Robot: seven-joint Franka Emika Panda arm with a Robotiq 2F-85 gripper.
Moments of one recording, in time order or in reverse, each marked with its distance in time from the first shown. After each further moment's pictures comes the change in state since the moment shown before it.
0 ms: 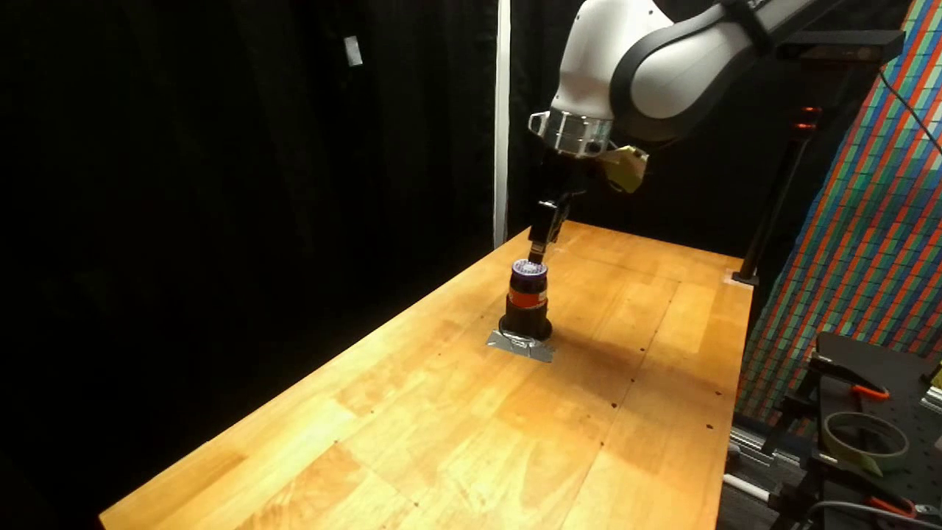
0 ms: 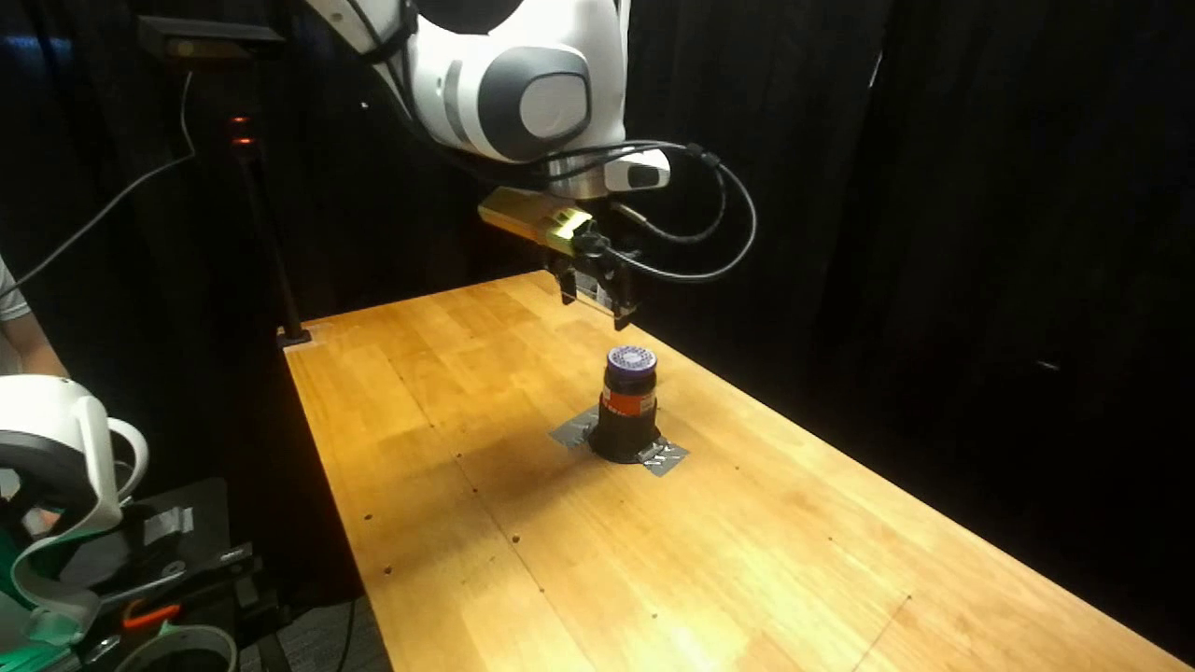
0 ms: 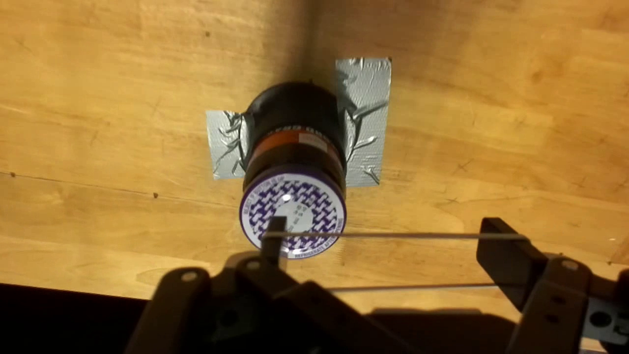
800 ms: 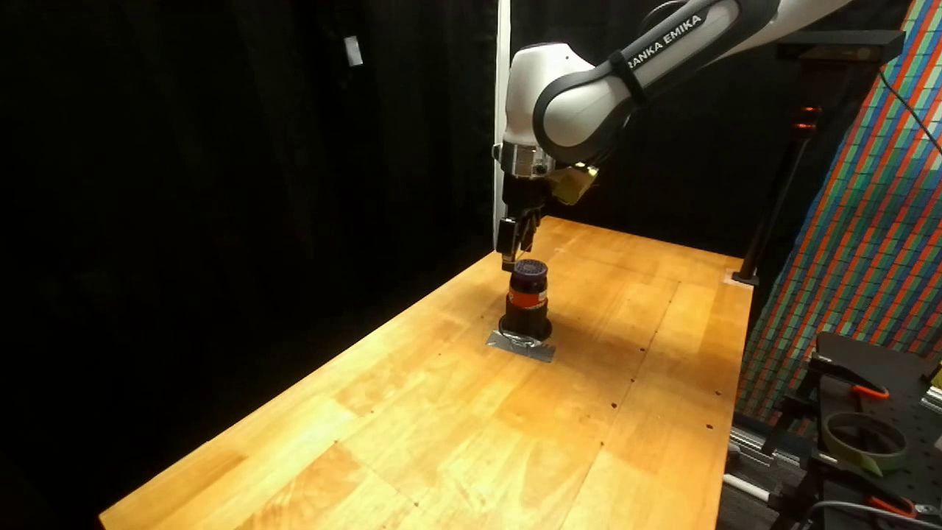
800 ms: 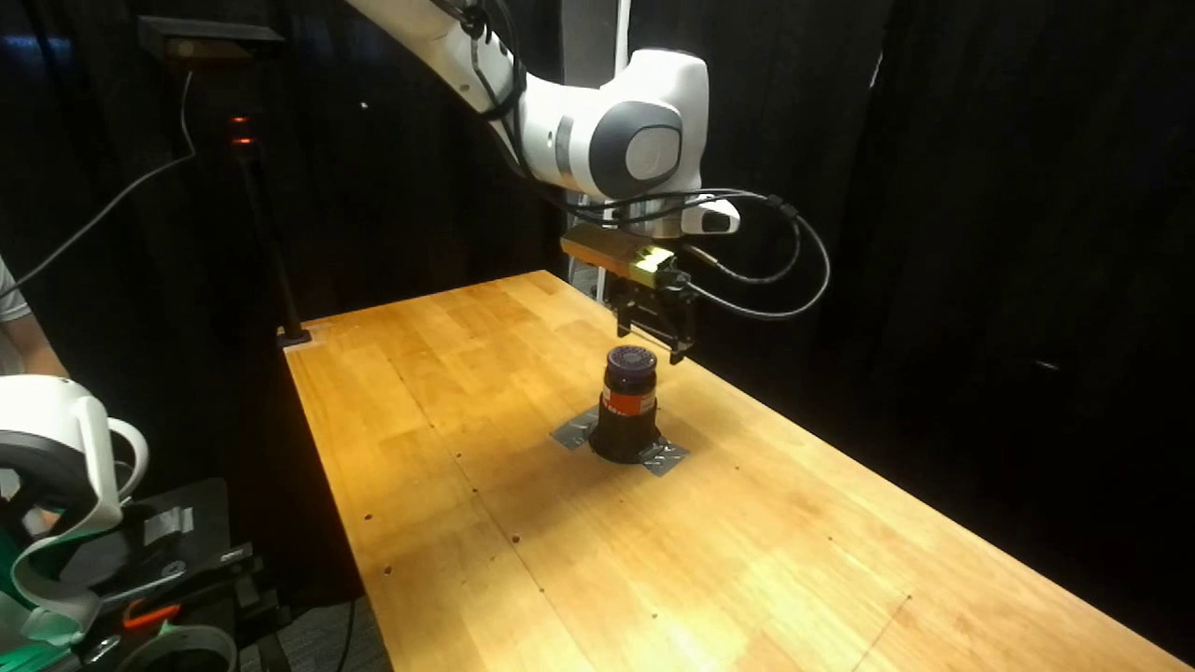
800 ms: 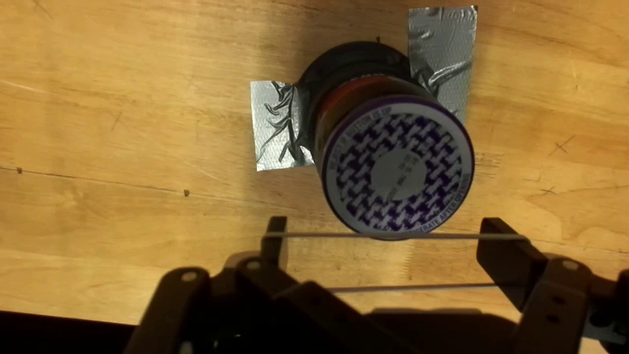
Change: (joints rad) arm -0.006 0.296 -0.052 0.373 -0.020 -0.194 -0.015
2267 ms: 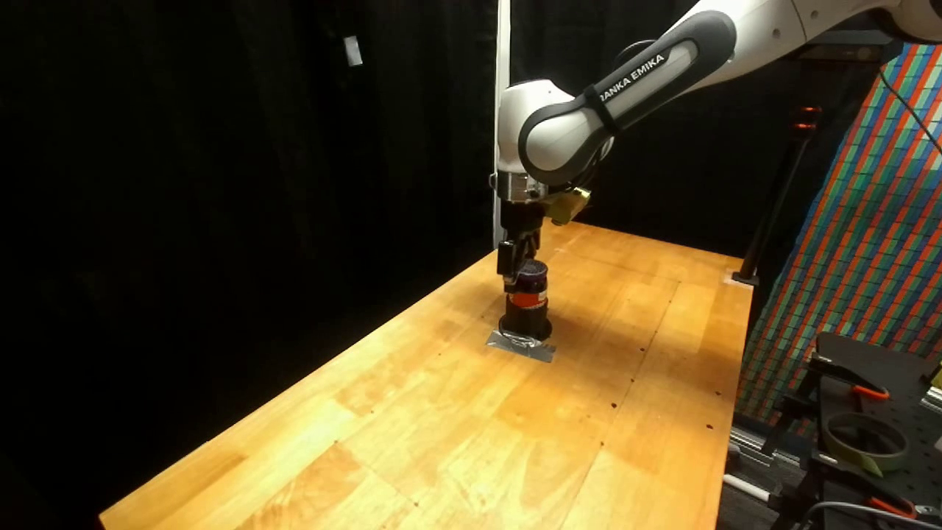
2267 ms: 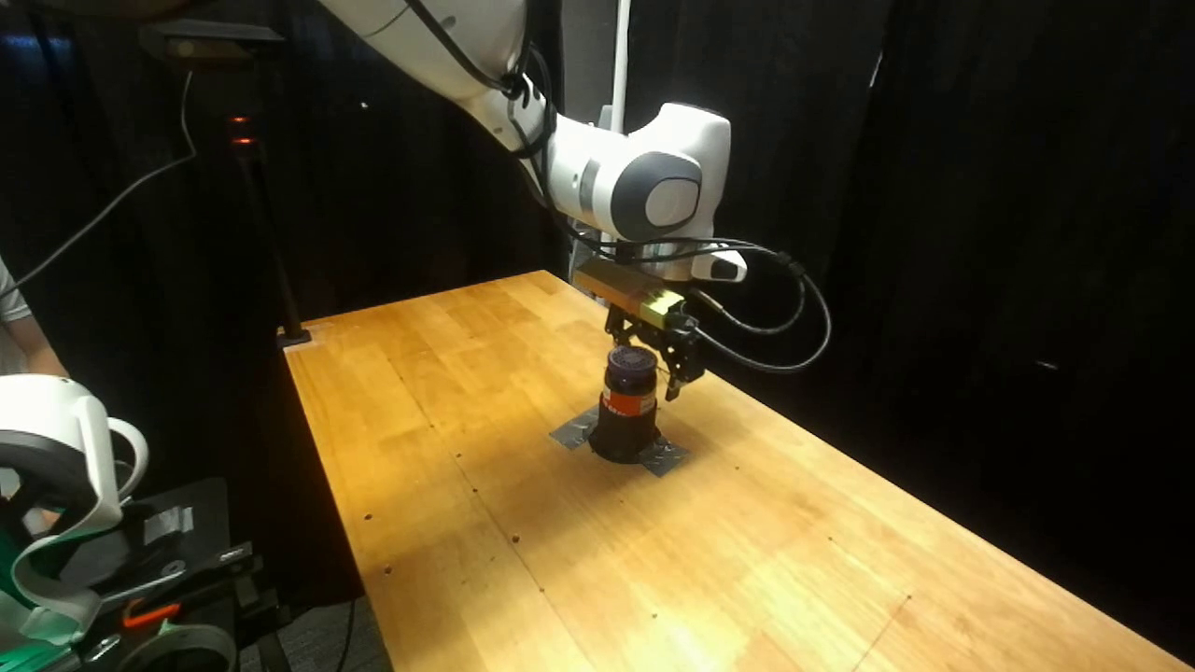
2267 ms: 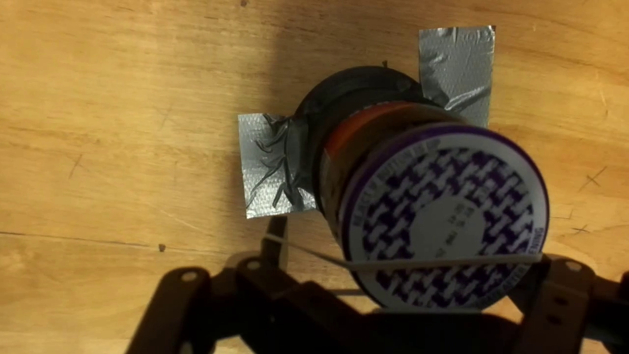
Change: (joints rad) arm -0.026 0.124 0.010 0.100 0.042 -0.073 -0.032
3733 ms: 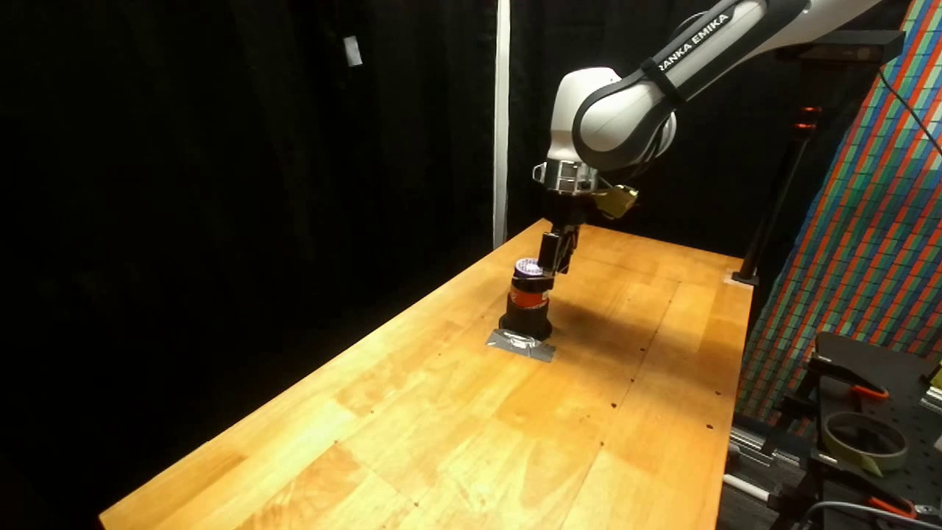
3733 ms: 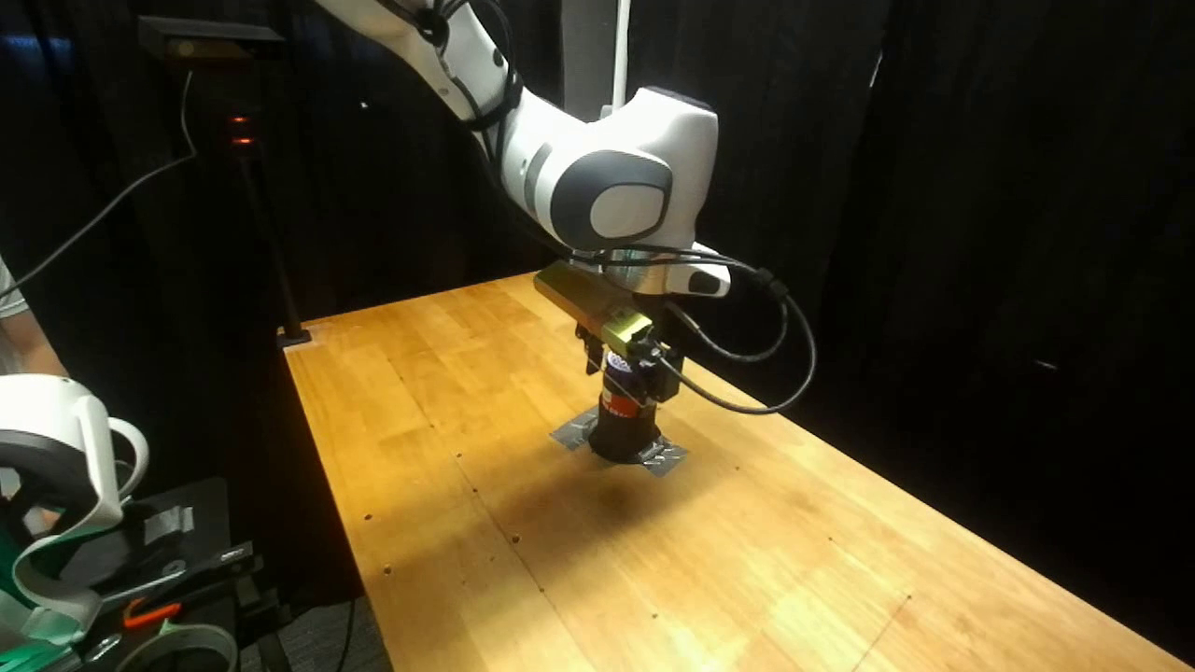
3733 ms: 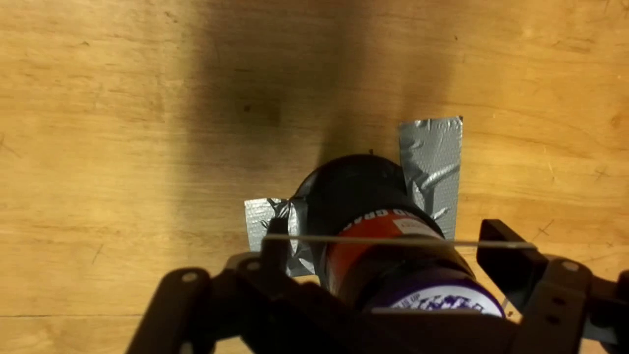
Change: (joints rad) arm -0.090 -0.244 0.039 -0.380 0.129 0.169 -0.122
